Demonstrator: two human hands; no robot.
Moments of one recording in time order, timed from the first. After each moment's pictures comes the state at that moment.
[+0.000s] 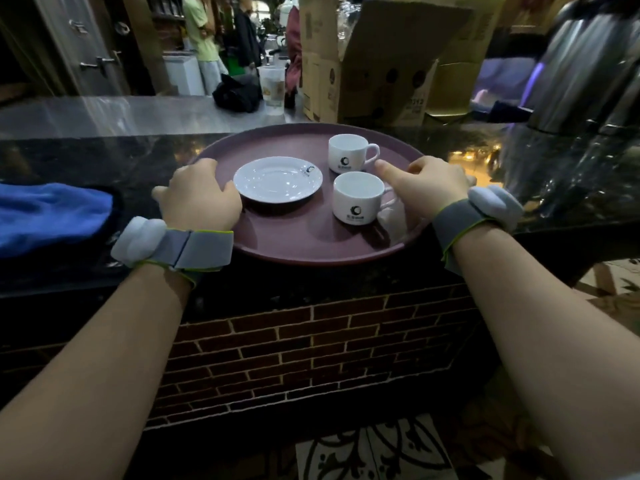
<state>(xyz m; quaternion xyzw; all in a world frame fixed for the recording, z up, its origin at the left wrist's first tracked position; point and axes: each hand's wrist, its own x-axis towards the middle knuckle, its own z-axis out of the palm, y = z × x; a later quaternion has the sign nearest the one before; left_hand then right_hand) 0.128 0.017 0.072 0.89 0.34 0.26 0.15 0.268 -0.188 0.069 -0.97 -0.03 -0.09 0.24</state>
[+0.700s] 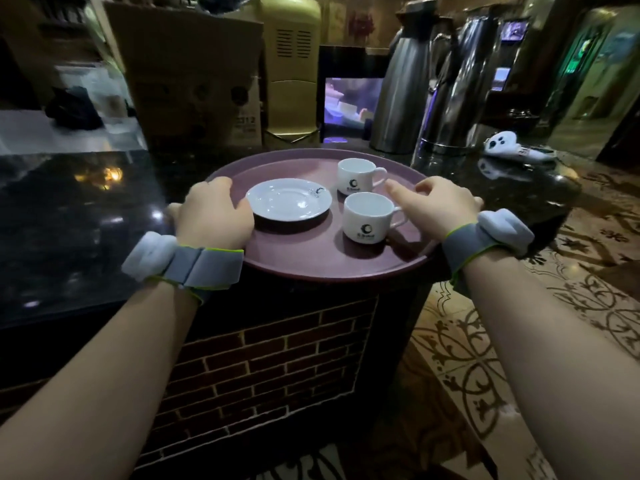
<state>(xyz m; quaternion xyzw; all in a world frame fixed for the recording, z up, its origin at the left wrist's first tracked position) 0.329 -0.287 0.069 0.92 0.25 0.23 0.21 0.440 -0.522 0.068 -0.96 0.01 -0.11 0.26</state>
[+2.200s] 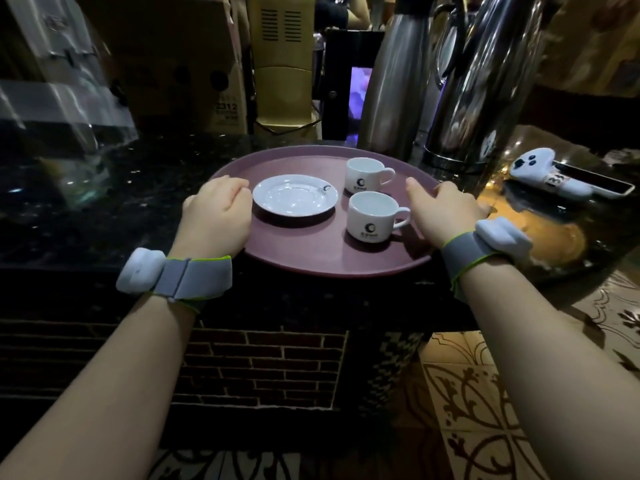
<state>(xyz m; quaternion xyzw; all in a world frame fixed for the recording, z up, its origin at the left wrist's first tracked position) 0.439 -0.453 0.048 0.85 0.30 0.33 0.27 0.617 -0.647 0.056 -0.96 -0.09 -0.06 0.26</state>
